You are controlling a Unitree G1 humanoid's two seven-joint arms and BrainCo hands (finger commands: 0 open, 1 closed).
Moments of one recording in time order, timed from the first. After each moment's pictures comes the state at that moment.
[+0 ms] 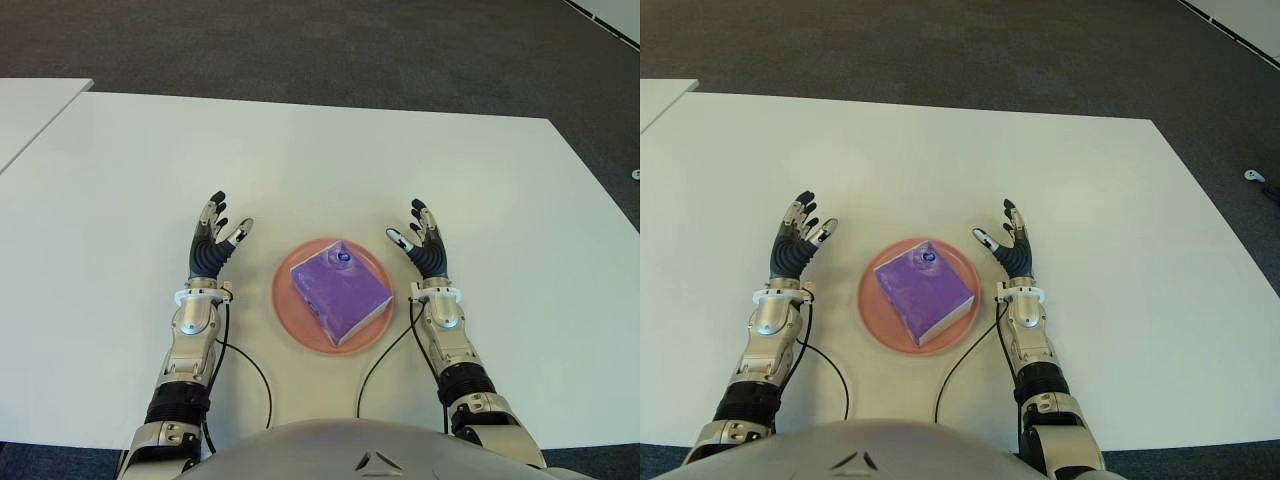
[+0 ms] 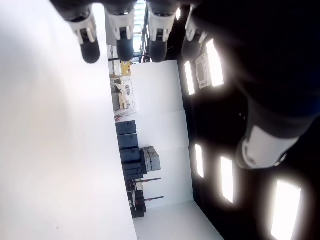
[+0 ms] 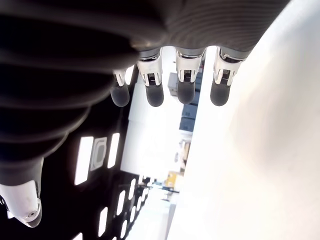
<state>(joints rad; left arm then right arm) 0.01 0.08 0.10 0.31 0.05 -0.42 0.08 -0.15 -0.12 -0.04 0.61 -0.14 -0.53 -0.13</state>
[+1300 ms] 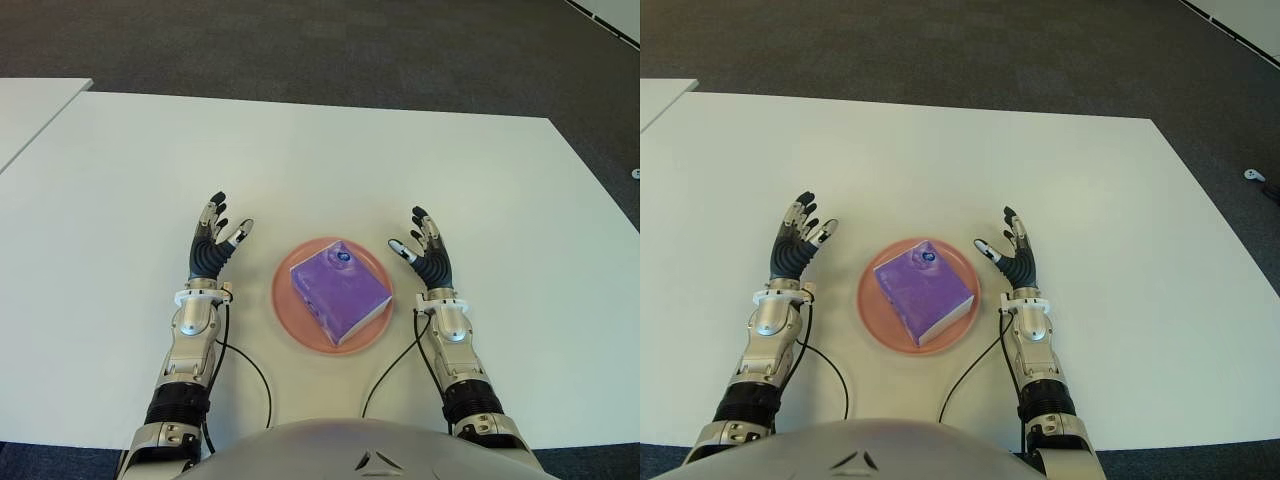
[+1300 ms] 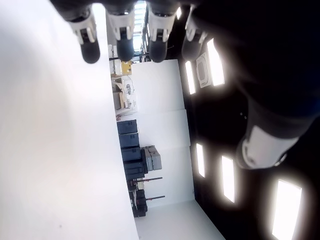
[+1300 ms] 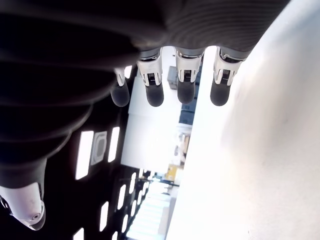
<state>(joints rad) 0.02 0.08 0.10 0.31 0.05 -0.41 0.08 -0.05 -0.11 -0.04 0.47 -0.11 -0.51 -0.07</state>
